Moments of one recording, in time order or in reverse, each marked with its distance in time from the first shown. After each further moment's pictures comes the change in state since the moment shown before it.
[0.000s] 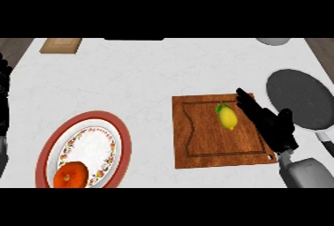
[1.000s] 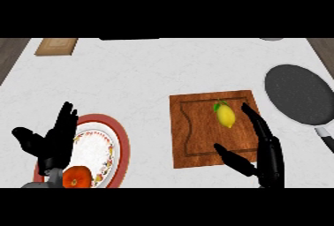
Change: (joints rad) left arm 0.202 -0.334 -0.078 0.014 0.245 -0.065 0.110; right arm 0.220 0.122 0.120 -0.189 0.737 -0.710 -0.129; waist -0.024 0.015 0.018
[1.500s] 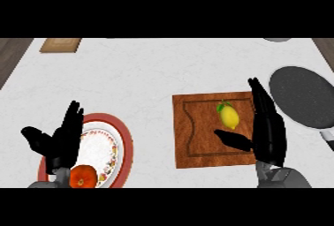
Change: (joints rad) left arm -0.007 -0.030 -0.028 -0.012 -0.028 0.007 0.000; right arm -0.187 0.028 -0.040 -0.062 0.374 0.207 0.544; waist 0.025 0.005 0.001
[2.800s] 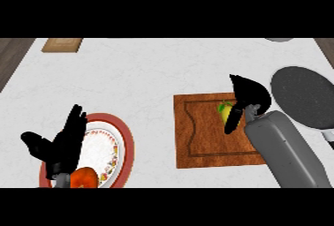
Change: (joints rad) left arm 0.042 -0.021 0.001 -0.035 -0.003 -0.036 0.014; right arm -0.420 0.004 -0.084 0.390 -0.173 0.886 0.352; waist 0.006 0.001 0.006
